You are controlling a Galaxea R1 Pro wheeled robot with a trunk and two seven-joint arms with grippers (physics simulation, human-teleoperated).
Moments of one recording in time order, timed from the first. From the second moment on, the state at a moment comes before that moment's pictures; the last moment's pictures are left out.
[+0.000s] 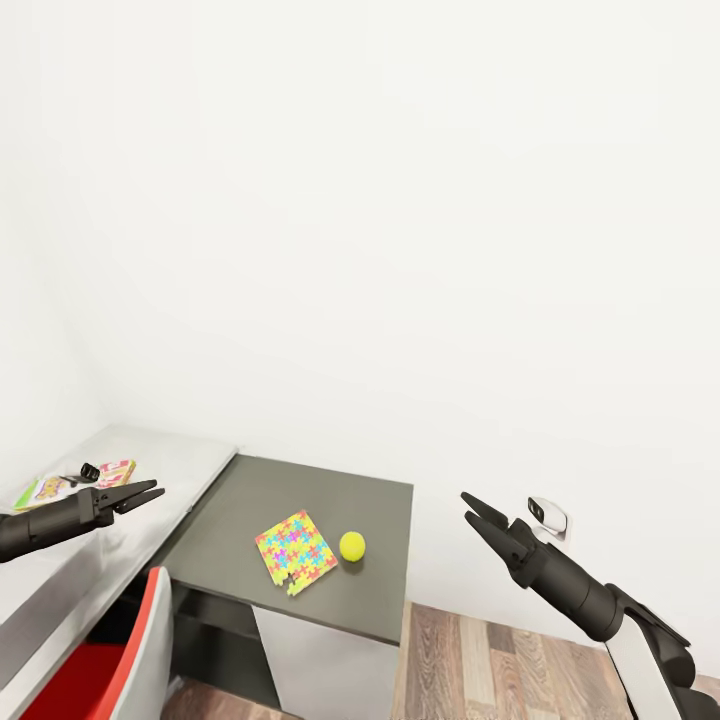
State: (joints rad) left arm -0.58 0.51 0.35 -0.88 0.20 0.83 -1.57; right arm -0.13 -0.10 -0.18 -1.59 -0.73 0.51 1.08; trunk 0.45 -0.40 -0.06
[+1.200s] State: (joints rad) left arm -0.58 0.51 0.35 -0.88 0.20 0.83 -1.57; right arm -0.13 -0.10 -0.18 -1.59 -0.73 0.51 1.08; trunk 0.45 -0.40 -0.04
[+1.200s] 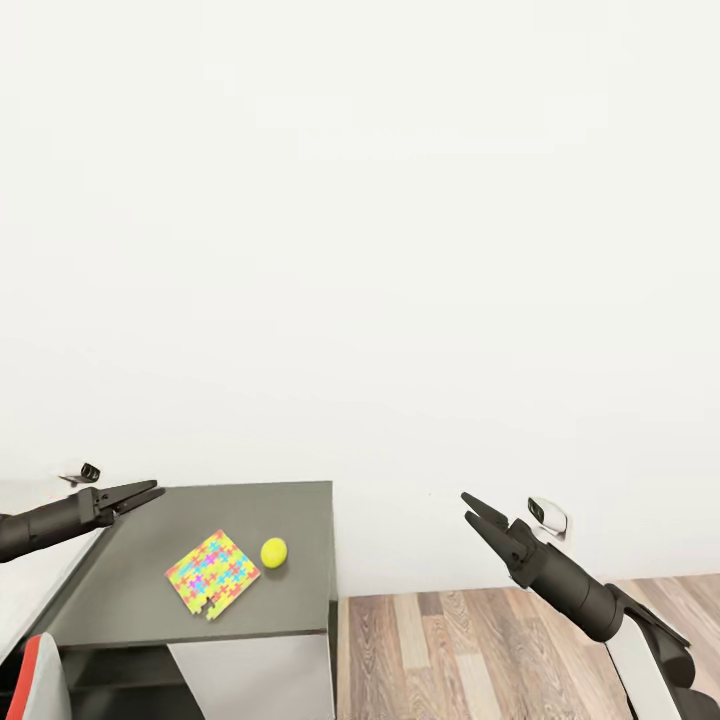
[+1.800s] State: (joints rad) left arm -0.58 0.51 0.35 -0.89 0.20 0.83 -1.57; right arm -0.13 -0.10 -0.18 -1.59 -0.73 0.51 1.08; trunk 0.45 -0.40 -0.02
